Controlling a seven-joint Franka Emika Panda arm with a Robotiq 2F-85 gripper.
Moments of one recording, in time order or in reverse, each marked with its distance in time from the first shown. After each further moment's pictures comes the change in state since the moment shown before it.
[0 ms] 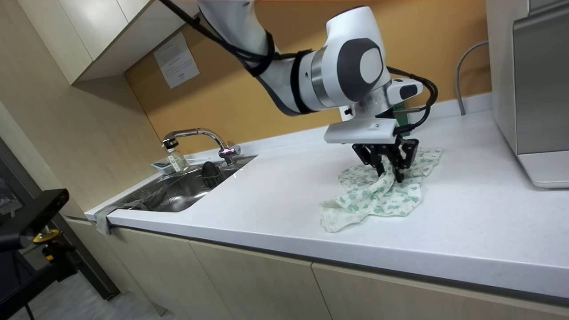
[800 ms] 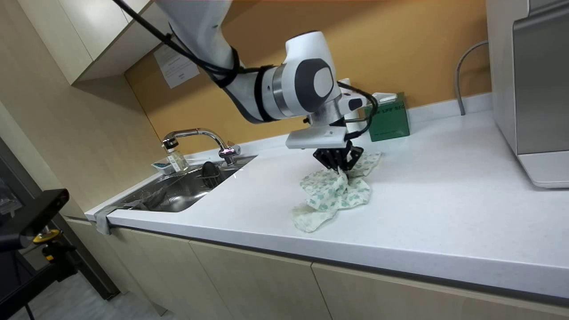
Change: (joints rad) arm 0.082 0.001 0.085 0.003 0.004 -0.004 -0.026
